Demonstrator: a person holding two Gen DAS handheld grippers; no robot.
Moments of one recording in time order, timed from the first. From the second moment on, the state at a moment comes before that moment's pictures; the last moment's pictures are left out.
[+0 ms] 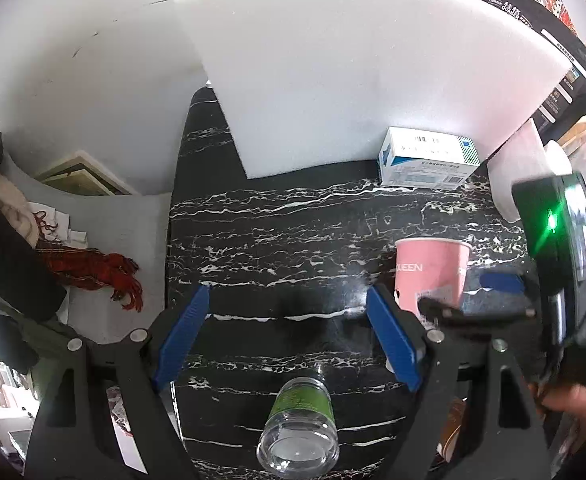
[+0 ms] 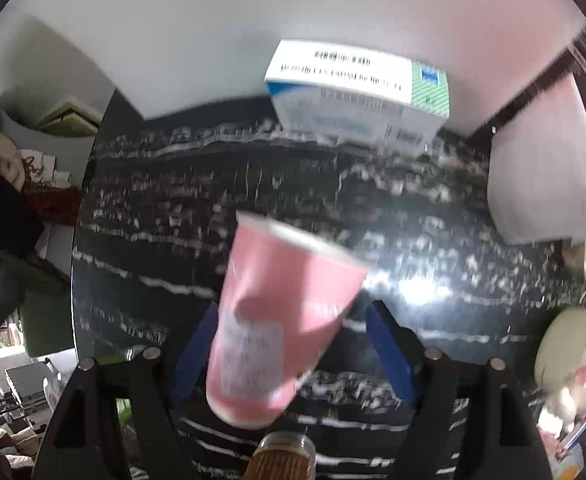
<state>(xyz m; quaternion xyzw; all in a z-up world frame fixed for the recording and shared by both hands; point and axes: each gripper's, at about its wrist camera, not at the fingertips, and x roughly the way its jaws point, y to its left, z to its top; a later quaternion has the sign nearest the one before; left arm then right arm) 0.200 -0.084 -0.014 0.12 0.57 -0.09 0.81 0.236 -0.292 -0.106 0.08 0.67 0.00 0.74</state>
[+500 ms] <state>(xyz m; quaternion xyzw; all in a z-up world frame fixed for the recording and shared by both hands) 0.189 -0.058 -0.012 0.12 0.58 -0.07 0.81 0.217 -0.269 -0.132 0.15 0.69 -0.04 0.71</state>
